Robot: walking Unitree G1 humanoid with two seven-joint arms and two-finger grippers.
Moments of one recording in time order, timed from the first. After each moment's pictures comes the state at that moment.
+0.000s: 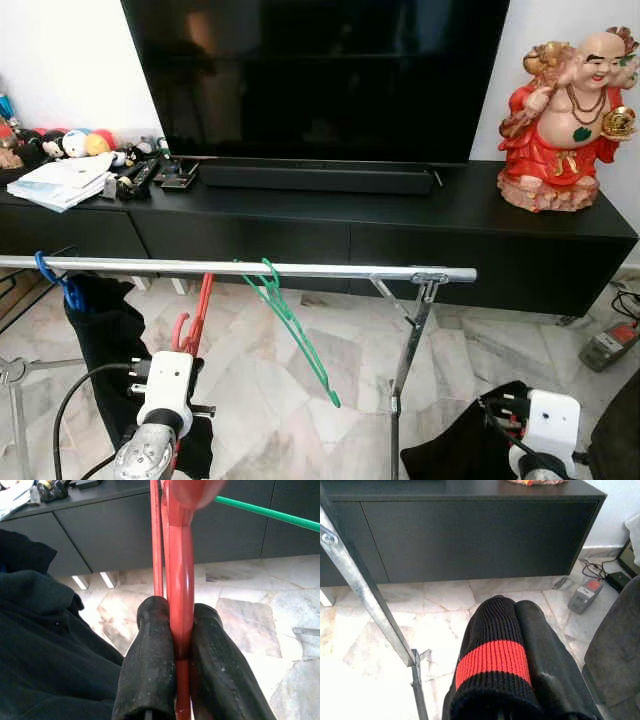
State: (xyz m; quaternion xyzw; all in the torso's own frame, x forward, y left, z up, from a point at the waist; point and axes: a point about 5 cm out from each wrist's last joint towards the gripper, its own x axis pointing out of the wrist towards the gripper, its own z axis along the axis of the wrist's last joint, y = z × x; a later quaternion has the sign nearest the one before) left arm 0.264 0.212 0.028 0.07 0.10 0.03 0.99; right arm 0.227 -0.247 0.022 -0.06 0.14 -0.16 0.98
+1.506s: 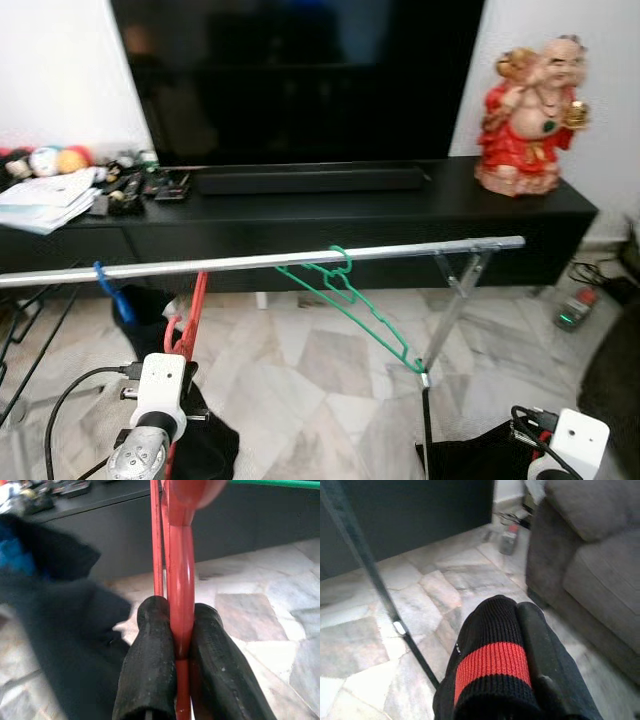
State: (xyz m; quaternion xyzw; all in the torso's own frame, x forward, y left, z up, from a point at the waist) left arm 0.260 0.218 0.032 0.06 0.11 0.04 0.99; right arm 0.223 -0.265 0.014 -0.02 0.17 -0.27 0.95
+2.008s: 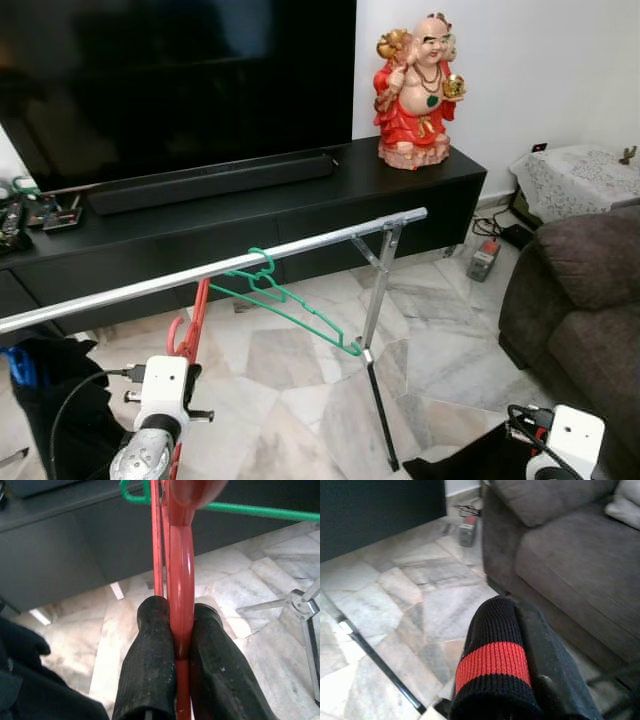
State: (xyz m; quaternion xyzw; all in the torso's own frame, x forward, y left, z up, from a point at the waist) left arm 0.260 0.211 0.031 0.05 0.11 0.04 0.99; right arm 0.223 -0.263 0.012 -0.03 0.18 -0.24 0.95
